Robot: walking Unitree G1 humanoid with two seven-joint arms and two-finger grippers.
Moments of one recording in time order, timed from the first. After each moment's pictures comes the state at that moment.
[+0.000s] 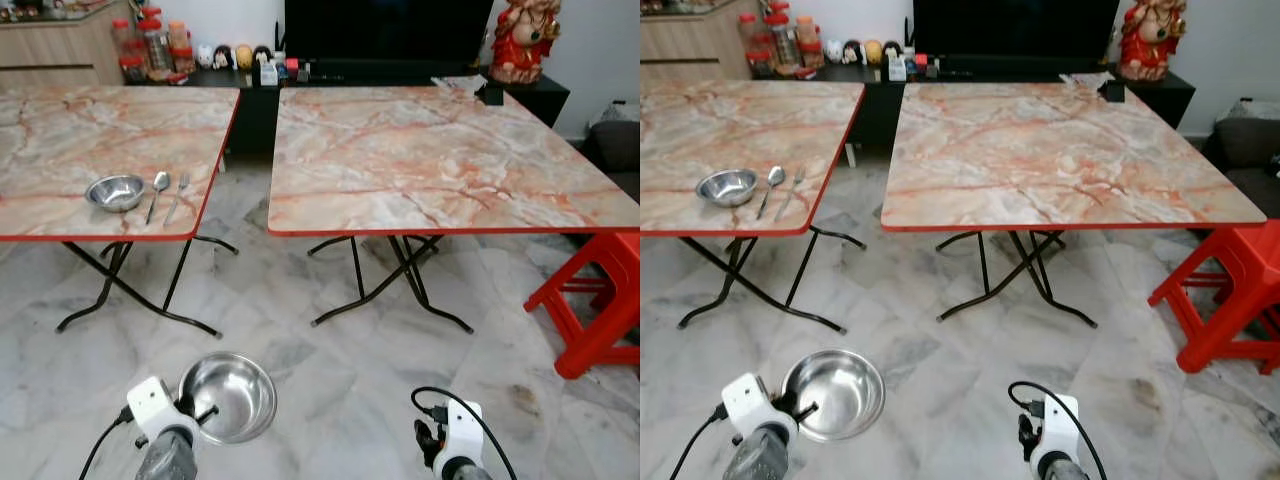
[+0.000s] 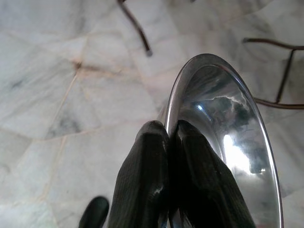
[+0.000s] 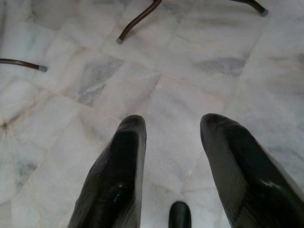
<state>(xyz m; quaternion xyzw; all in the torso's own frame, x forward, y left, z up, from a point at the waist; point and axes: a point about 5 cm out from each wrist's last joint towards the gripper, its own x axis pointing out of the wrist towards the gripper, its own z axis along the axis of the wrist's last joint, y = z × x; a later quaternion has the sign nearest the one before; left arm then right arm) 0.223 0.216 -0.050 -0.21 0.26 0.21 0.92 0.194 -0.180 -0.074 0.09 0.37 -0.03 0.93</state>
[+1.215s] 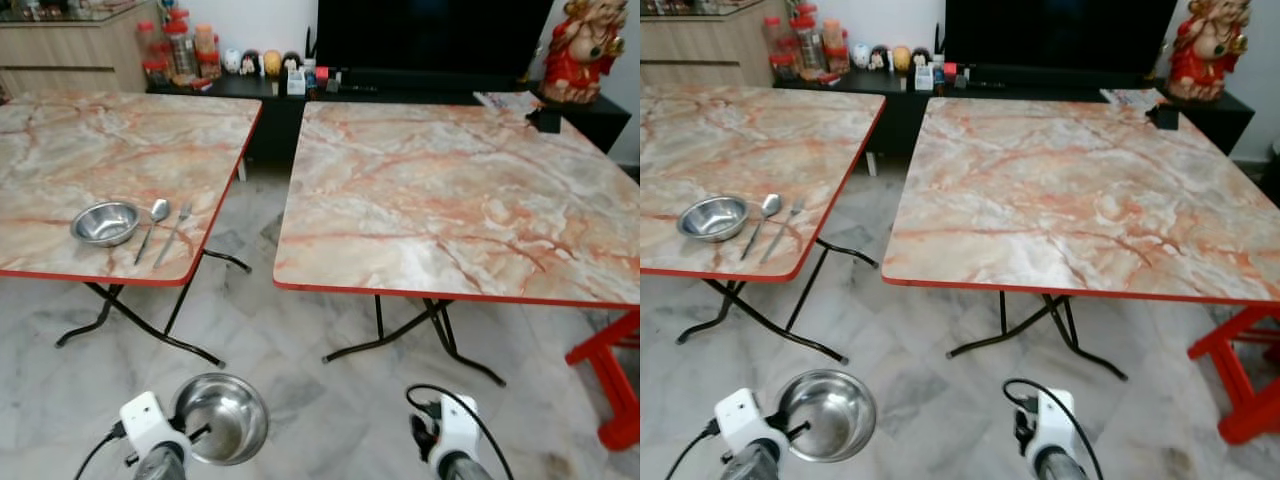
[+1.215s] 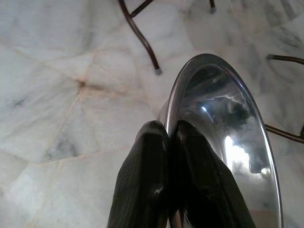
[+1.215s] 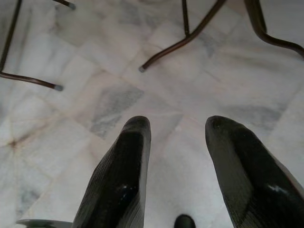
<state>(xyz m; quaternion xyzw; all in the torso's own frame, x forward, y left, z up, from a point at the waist) 0.219 0.223 -0.052 -0.19 0.28 0.22 0.91 0.199 -0.176 -0.072 0.08 0.36 -0.02 0.93</state>
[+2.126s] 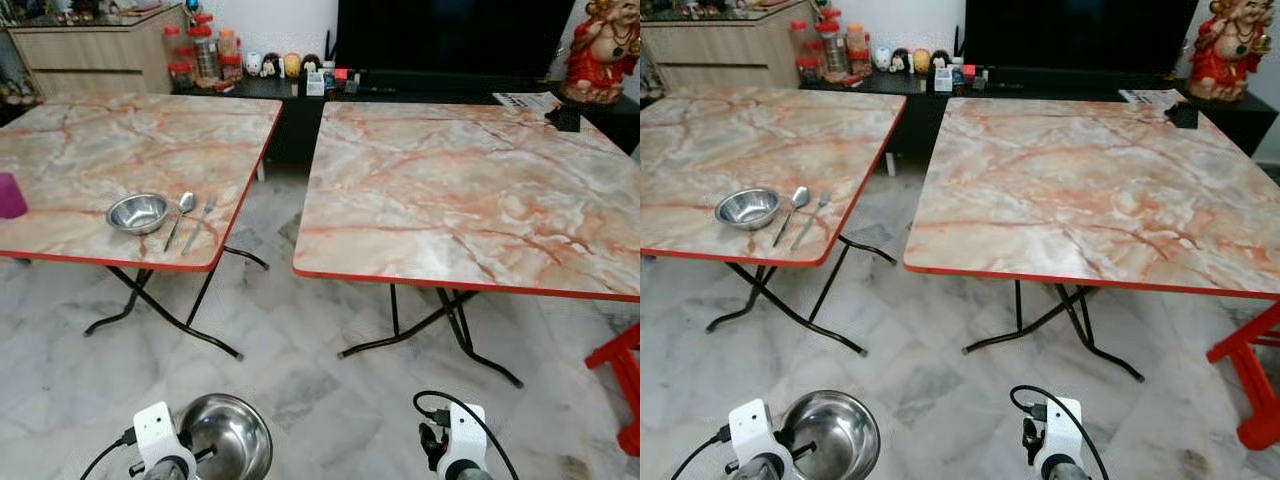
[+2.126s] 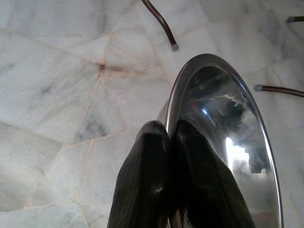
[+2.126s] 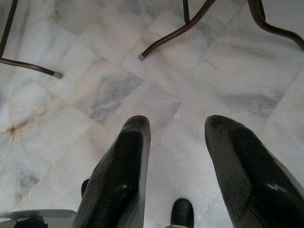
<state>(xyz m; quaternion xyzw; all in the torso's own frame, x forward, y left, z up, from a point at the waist) 0.204 0.217 -0.064 -0.13 0.33 0.18 0.92 0.190 -0.183 -0.076 0.07 0.37 -0.04 0.92</state>
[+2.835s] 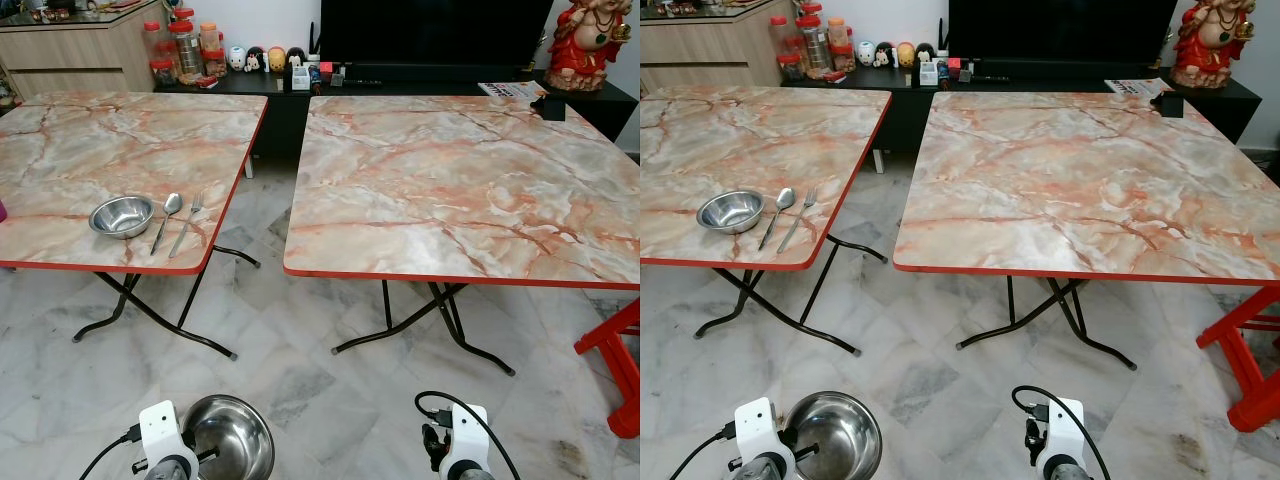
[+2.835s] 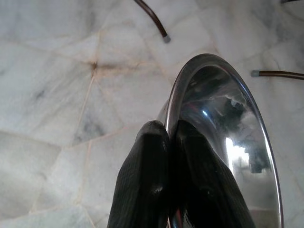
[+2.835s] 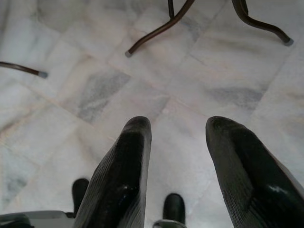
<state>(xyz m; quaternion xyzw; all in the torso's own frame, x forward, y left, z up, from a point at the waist) 0.205 0.214 -0.064 -0.12 0.34 0.16 0.92 0.188 -0.187 -0.077 0.06 0.38 -0.05 0.92</state>
